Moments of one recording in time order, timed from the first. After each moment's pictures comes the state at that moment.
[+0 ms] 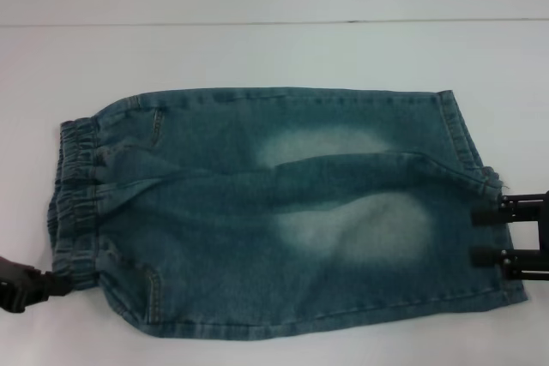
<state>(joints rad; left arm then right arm) -0.41 -2.11 0.48 1.06 2.62 1.73 -1.82 0.42 1.95 -0.57 -0.69 -2.17 -1.86 1.33</state>
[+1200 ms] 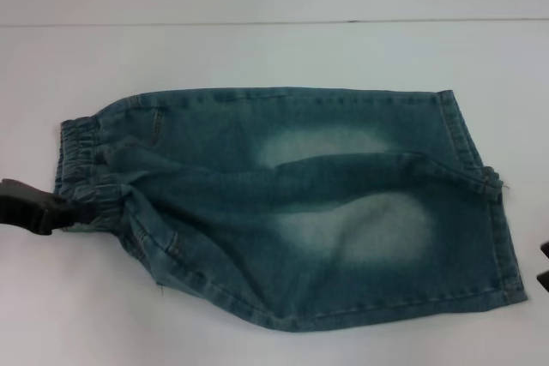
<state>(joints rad) -0.55 -2.09 0.47 1.06 2.58 1.73 -1.92 0.63 1.93 -0.60 -0.93 -2.72 -1.95 1.76</state>
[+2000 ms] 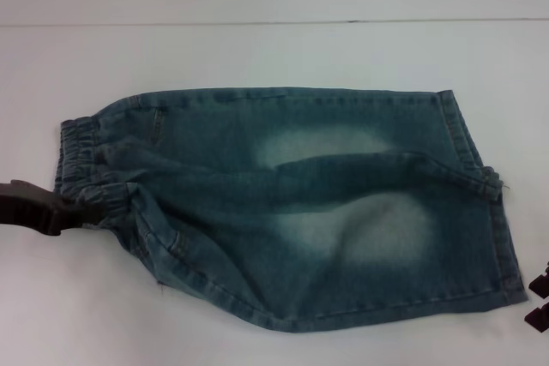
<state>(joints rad) -0.55 -2.11 0.47 1.06 2.58 1.72 -1.92 0.67 1.98 -0.86 -0.88 -2.78 -1.84 1.88</state>
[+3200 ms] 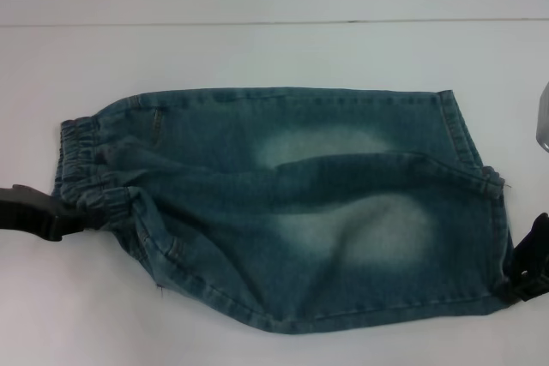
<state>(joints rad) -0.54 -2.11 0.47 1.06 2.58 1.72 -1.91 0.72 2.03 -0.86 -0.87 -2.81 -1.76 1.85</state>
